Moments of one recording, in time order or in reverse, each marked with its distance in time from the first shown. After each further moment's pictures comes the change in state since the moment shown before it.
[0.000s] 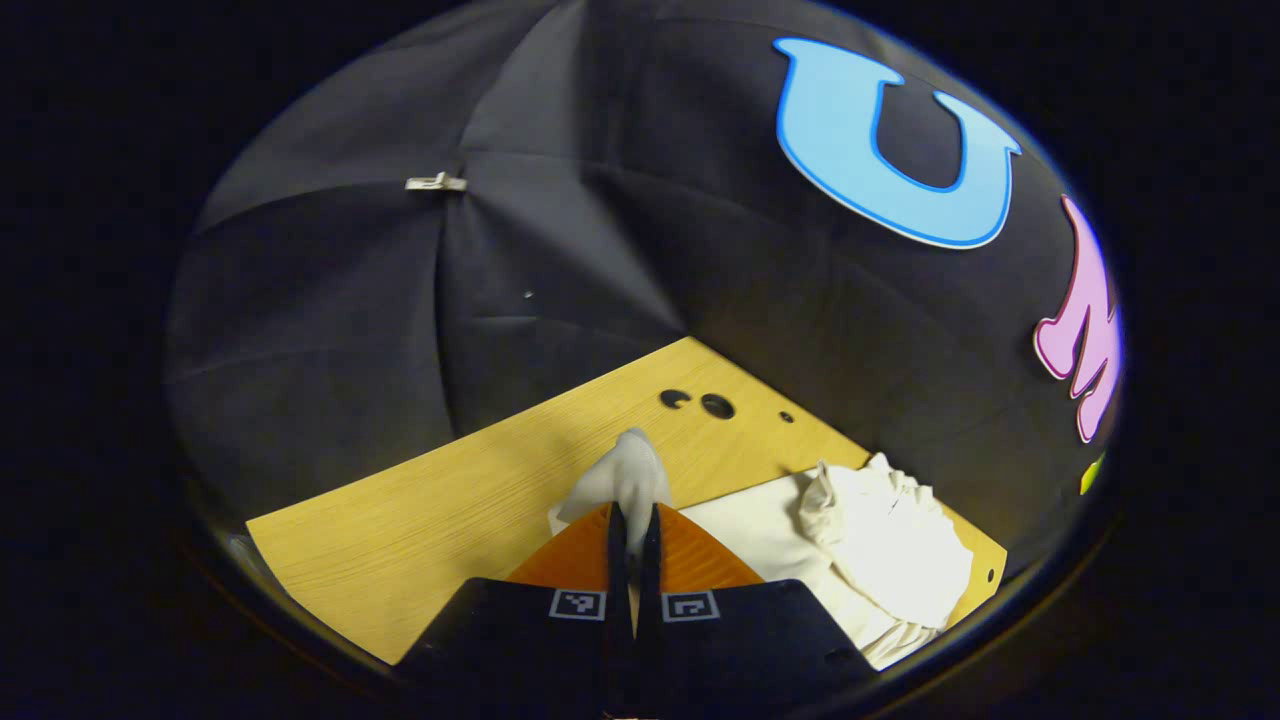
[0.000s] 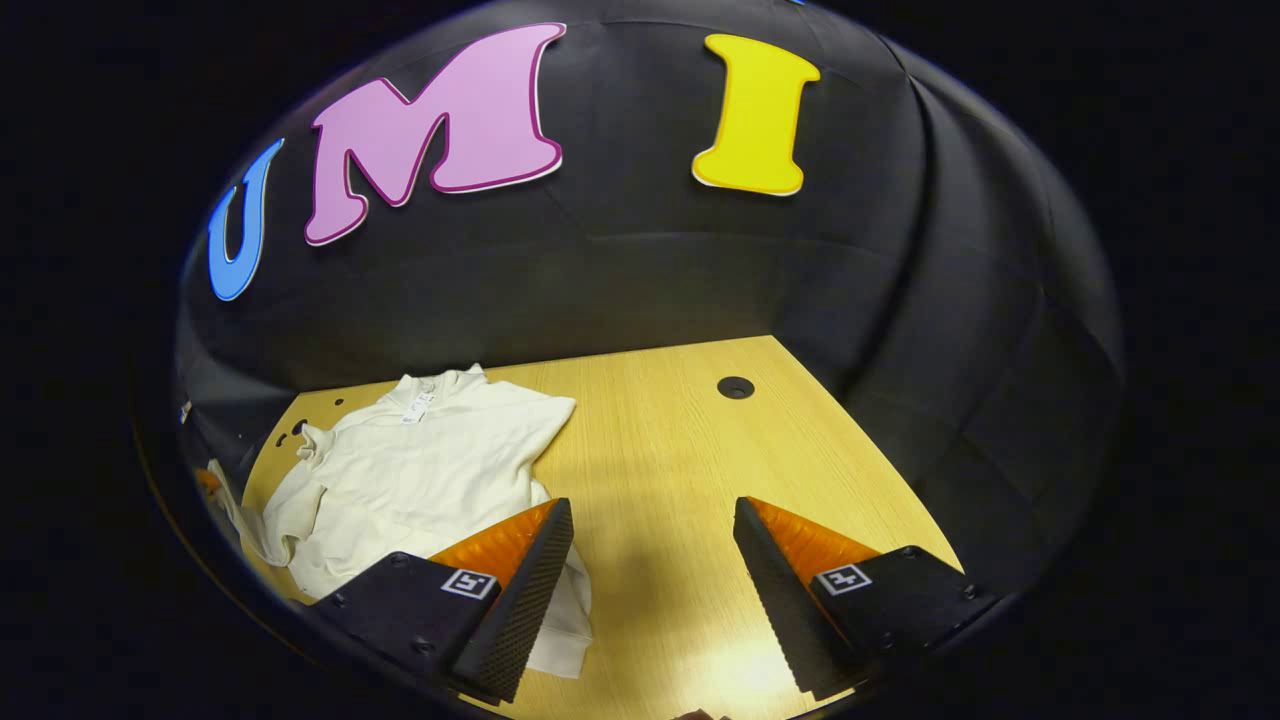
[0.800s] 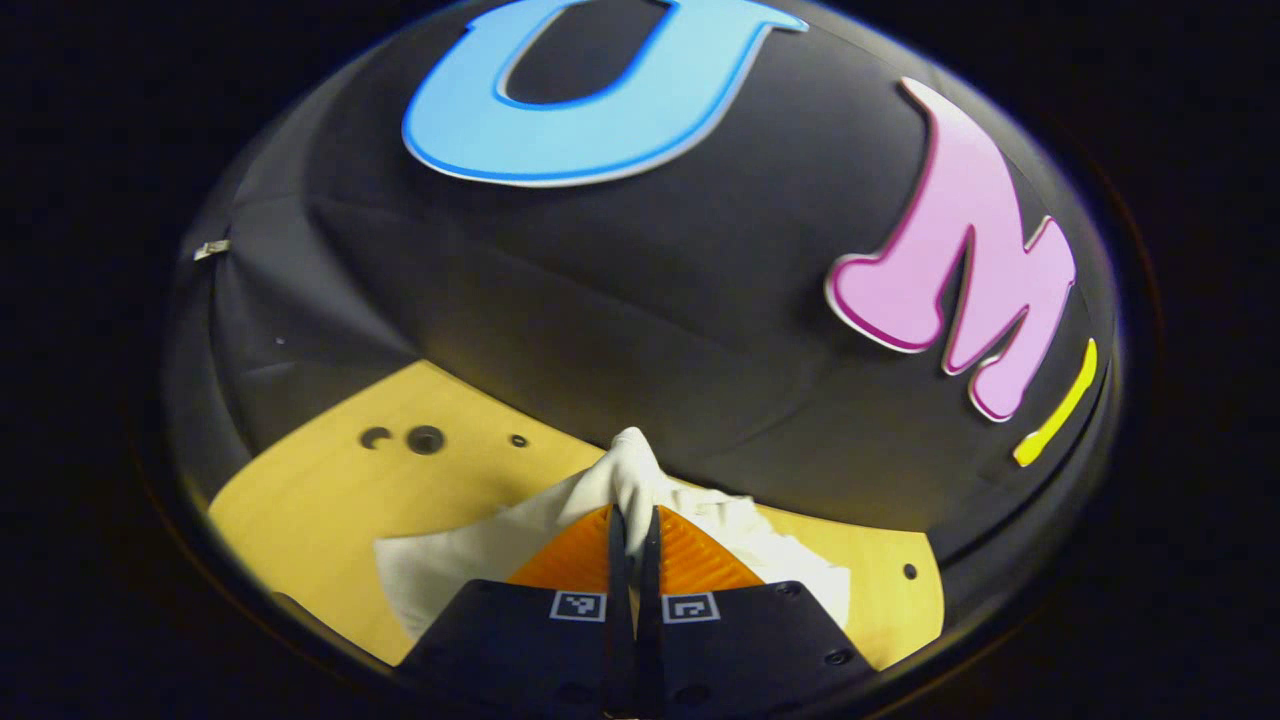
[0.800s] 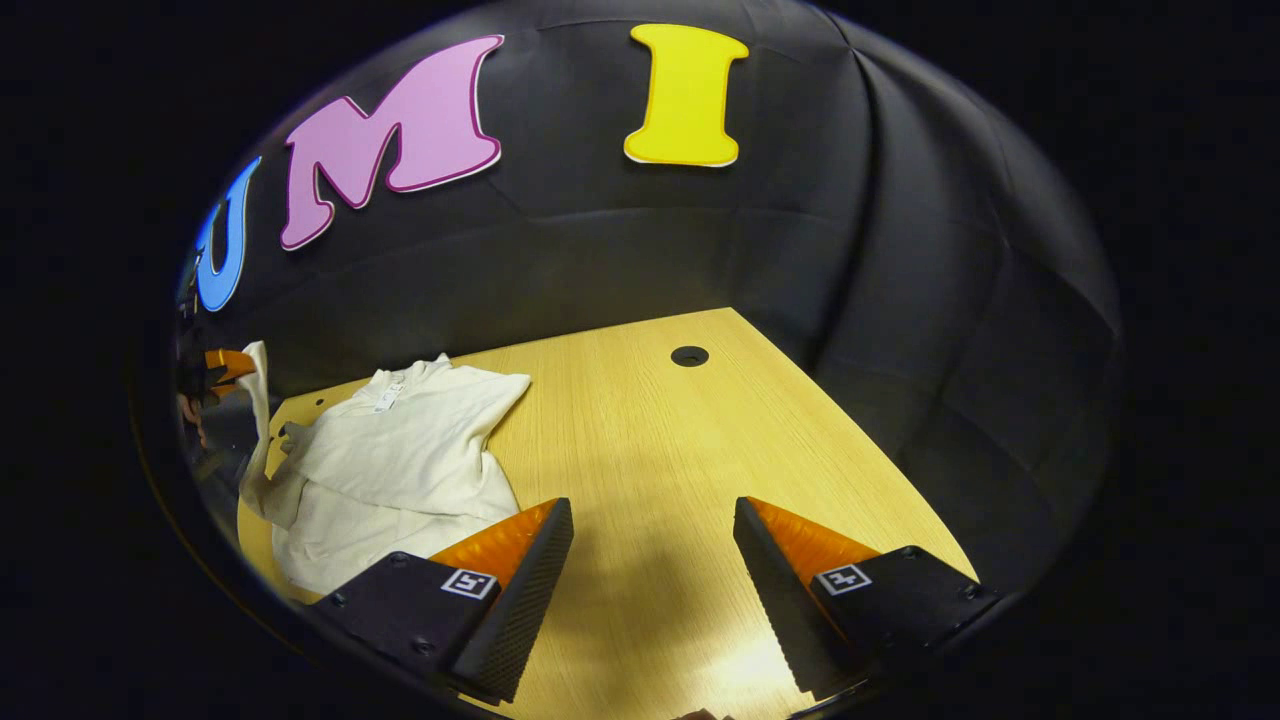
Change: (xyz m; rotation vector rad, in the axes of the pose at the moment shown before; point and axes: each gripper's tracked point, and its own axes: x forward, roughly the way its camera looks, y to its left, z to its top) left arm 0.023 -0.305 -0.020 0.170 0.032 -0.439; right arm -0.003 -0.048 -0.037 0.078 0.013 -0.048
